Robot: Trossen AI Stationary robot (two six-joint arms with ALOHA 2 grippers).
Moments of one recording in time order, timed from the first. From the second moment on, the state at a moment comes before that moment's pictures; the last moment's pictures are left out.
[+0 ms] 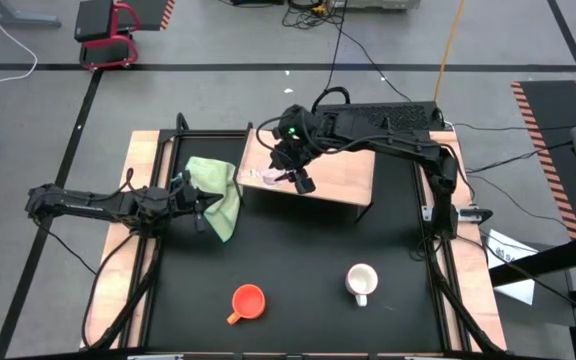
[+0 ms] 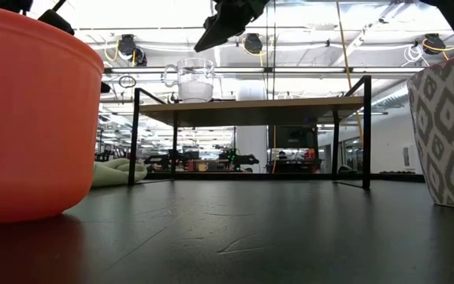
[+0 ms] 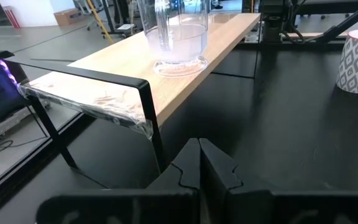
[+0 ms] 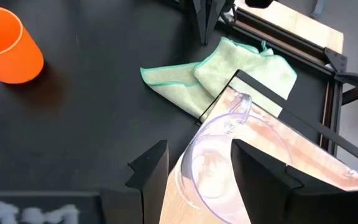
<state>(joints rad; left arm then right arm) -0.06 0.37 0.19 -0.09 -0.38 -0.01 -0.27 1.95 2.02 -0.91 -0.34 -0.62</state>
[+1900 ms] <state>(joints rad) -0.06 0.37 0.19 -0.09 -0.36 -0.01 -0.27 1.95 1.86 -0.77 -0.25 -0.73</state>
